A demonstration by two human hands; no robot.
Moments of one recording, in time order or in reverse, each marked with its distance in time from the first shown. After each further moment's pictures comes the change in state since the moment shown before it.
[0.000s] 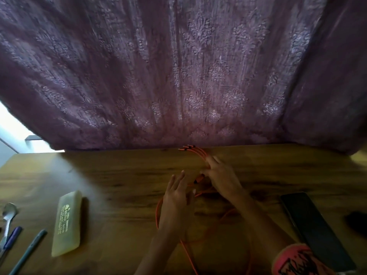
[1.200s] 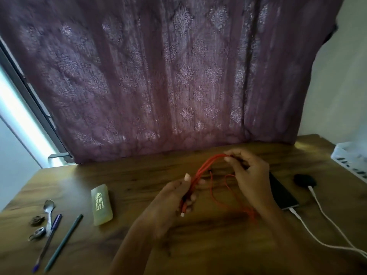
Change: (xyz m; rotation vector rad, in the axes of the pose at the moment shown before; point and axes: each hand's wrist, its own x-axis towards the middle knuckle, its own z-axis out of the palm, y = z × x) left_hand -0.119 0.094 -0.161 -0.962 -0.540 -0.301; right_hand -0.151 -0.123 -0.173 0.723 0.774 0.418
